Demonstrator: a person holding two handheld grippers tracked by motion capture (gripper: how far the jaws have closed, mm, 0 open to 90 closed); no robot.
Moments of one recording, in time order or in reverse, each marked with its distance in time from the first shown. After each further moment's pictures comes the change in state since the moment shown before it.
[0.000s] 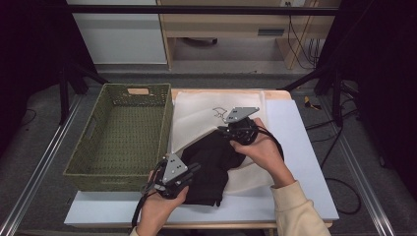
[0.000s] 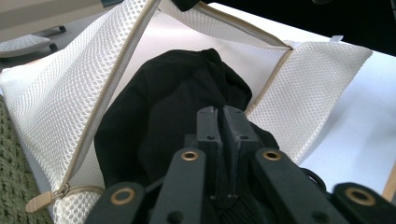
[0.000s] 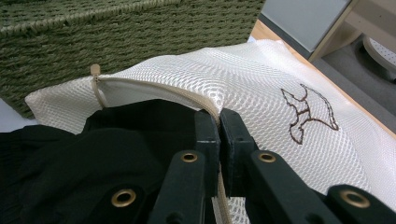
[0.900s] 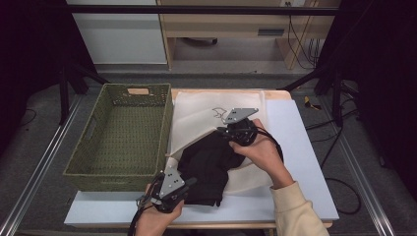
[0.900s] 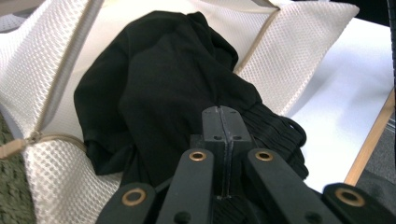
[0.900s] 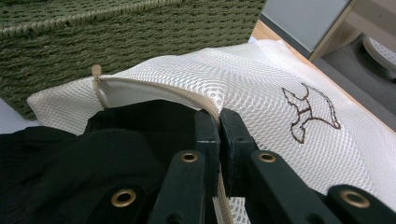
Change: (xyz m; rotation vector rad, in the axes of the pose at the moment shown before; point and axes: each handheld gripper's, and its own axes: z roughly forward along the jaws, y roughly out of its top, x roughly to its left) left arm -0.014 -0.032 -0.008 0.072 -0.027 -0.001; right arm 0.003 0.000 0.001 0.001 0.002 0.001
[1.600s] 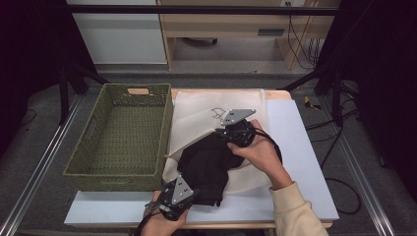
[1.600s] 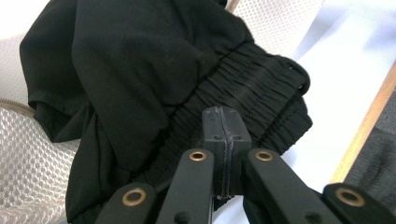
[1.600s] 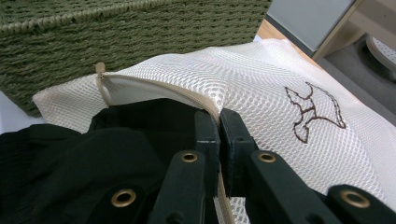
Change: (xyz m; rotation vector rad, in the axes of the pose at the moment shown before) left arm -0.012 -0.023 0.021 0.129 -0.019 0.032; right arm 0.005 0.002 0.002 0.008 0.003 -0.010
